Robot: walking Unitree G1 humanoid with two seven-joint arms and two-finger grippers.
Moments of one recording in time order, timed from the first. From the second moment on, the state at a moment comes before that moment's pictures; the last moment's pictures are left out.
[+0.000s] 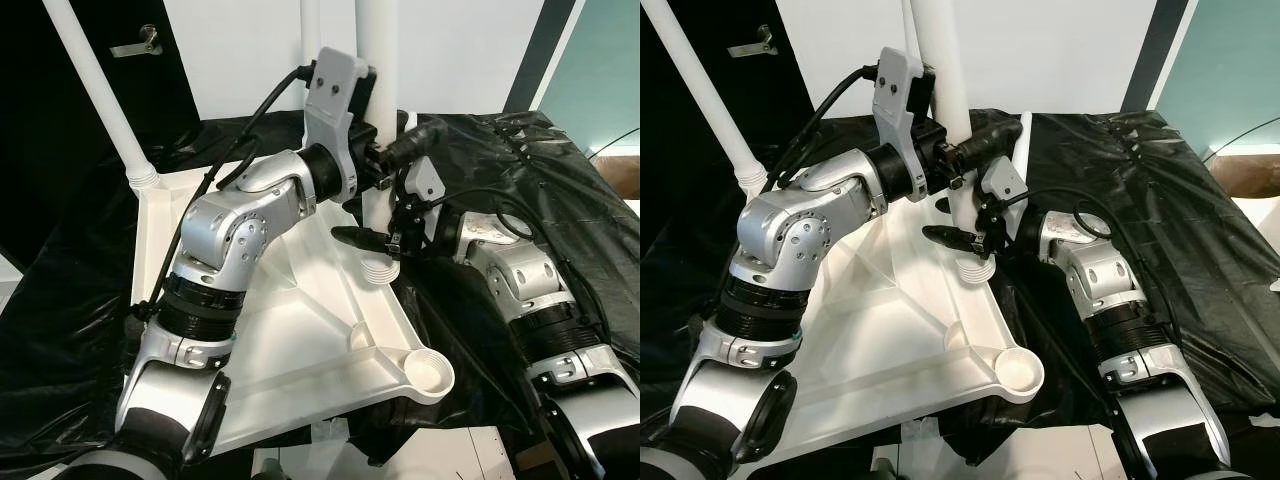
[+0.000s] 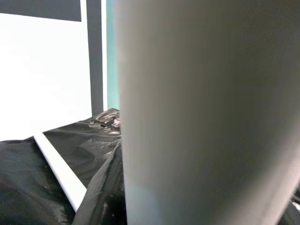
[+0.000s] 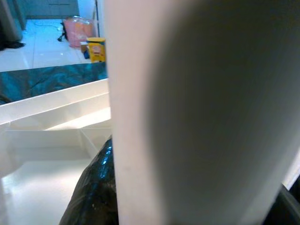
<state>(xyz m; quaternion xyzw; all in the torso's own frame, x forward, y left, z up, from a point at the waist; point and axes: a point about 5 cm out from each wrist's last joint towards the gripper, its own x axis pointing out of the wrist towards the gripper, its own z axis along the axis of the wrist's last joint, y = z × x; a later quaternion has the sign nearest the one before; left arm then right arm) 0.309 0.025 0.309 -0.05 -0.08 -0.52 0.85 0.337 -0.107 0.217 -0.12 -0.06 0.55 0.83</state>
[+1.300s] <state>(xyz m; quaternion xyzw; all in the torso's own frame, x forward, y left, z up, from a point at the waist) 0.347 0.005 0.319 -0.09 -0.07 -0.28 0.95 0.361 -0.073 0.212 -0.11 -0.07 0.30 0.94</state>
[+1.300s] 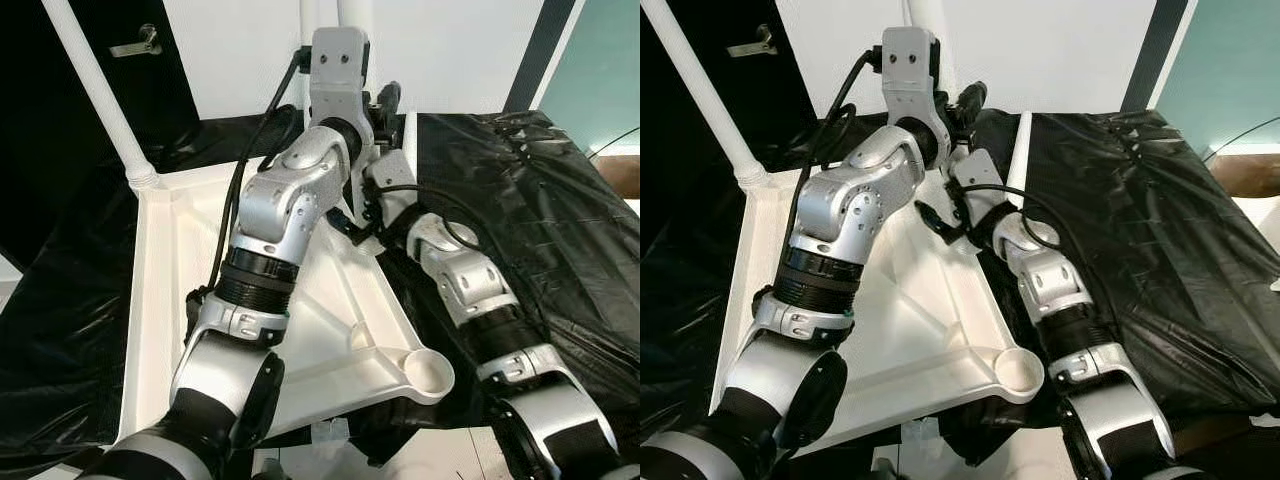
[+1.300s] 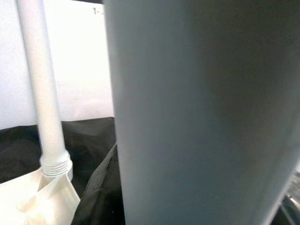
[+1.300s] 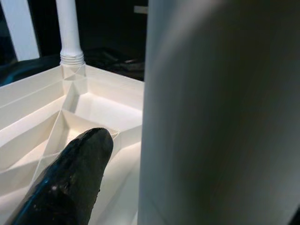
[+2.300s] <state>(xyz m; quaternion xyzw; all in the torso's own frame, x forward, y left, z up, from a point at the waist) 0.346 0.003 0.320 -0.08 -0.07 -0.28 0.95 0.356 -0.105 0.222 -0.12 -0.09 0.41 0.90</state>
